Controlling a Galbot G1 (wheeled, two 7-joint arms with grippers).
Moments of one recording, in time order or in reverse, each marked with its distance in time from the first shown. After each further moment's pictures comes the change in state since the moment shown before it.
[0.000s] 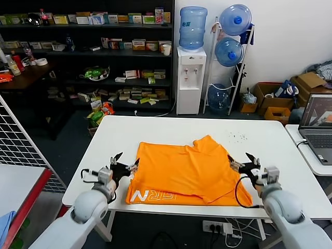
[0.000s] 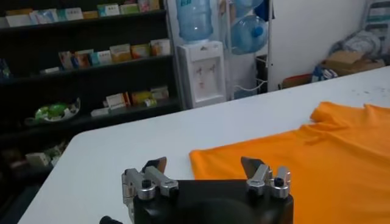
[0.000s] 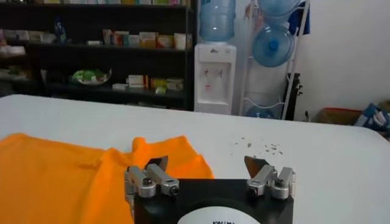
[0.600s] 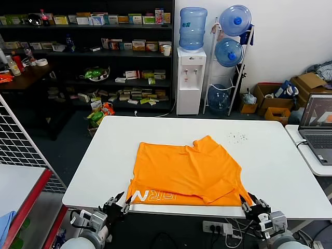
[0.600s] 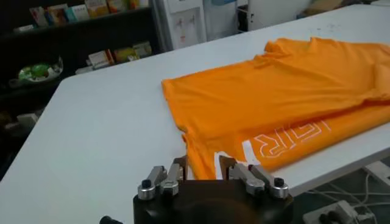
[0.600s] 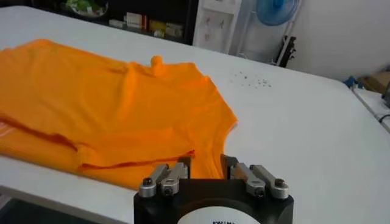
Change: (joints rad) left arm 0.508 0.118 -0.137 -0.388 0.080 0.088 -0.040; right arm -0.636 -0.019 0.227 0.500 -0.174 -0.020 0.119
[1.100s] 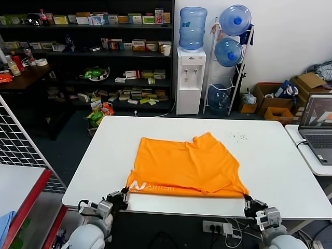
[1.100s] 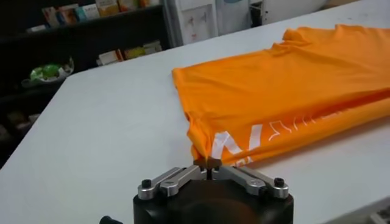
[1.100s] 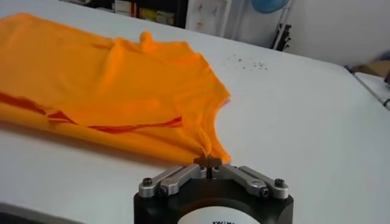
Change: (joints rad) left arm -0.098 -0.067 0.046 0.173 0.049 -0.025 0.019; right arm -0.004 0.056 -0.013 -0.078 -0.090 -0.083 -0.011
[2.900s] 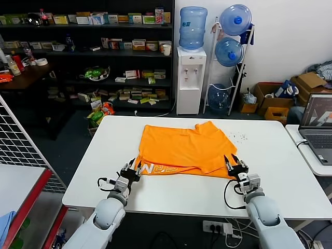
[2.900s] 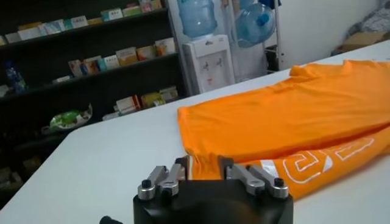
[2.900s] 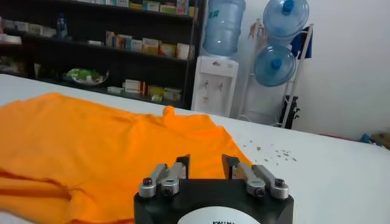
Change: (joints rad) left arm -0.303 -0.215 0.061 0.315 0.146 -0.157 0.017; right arm 0.437 0.117 -0.119 -0.397 -0.105 0.283 -0.131
